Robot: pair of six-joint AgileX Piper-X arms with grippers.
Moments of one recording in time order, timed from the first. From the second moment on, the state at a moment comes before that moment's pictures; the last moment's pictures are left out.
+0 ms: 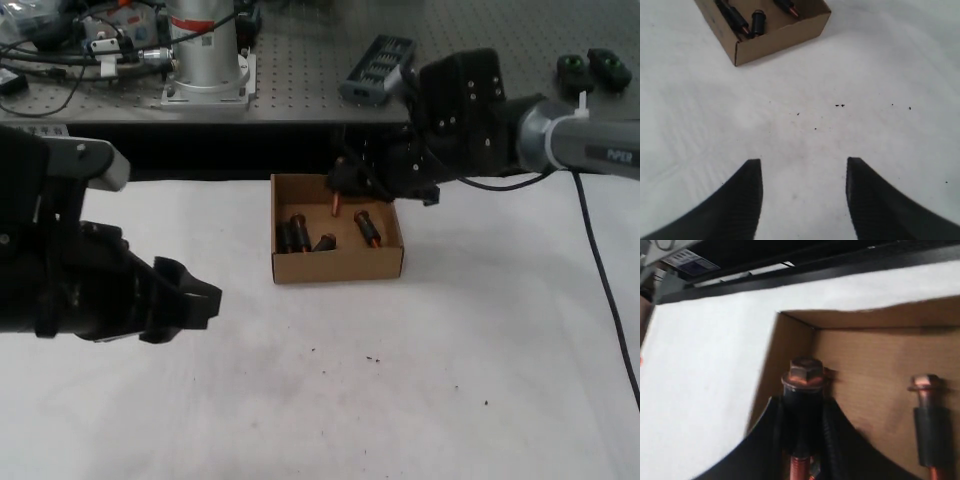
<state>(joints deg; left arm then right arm) -20.9 66.6 -43.2 27.2 19.4 -5.3 27.1 127.2 -96.2 17.2 -25.3 31.5</state>
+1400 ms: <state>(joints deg) -27.5 59.2 -18.6 -17.0 11.3 -21.0 36.1 76.3 -29.8 -15.6 -29.1 17.6</state>
